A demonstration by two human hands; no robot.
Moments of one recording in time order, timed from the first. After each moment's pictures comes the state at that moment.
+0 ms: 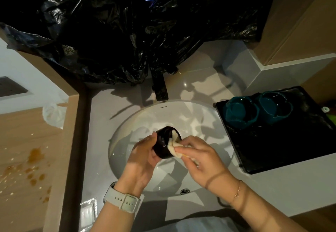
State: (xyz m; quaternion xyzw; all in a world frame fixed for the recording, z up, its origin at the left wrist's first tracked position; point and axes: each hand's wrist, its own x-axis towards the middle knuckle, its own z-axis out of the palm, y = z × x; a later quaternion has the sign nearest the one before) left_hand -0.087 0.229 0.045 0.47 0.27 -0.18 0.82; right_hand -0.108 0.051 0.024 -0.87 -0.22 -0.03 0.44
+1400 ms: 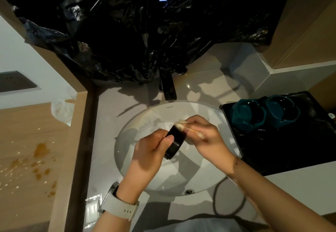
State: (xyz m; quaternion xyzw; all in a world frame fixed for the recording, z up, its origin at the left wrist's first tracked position) left_hand -0.093 0.245 0.052 0.84 0.00 -0.08 0.54; right_hand -0.059 0.064 0.029 -0.78 -0.09 0.03 0.62
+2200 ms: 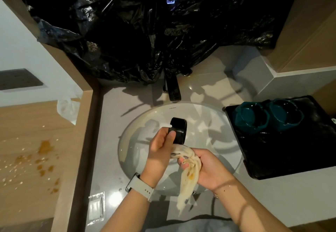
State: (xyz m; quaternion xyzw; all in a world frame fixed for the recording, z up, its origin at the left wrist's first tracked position) left_hand -0.086 0.220 0.018 0.67 0.13 -0.05 0.72; right_hand -0.094 0.085 0.024 -0.32 0.25 0.37 0.84
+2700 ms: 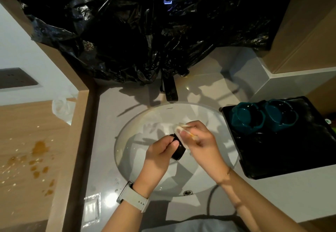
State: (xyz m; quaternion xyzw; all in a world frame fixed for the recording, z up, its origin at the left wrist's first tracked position) left_hand -0.095 0.223 0.010 0.73 0.05 -0.10 0.67; right_hand -0.073 0.083 0.030 -0.78 -0.01 0.02 0.62
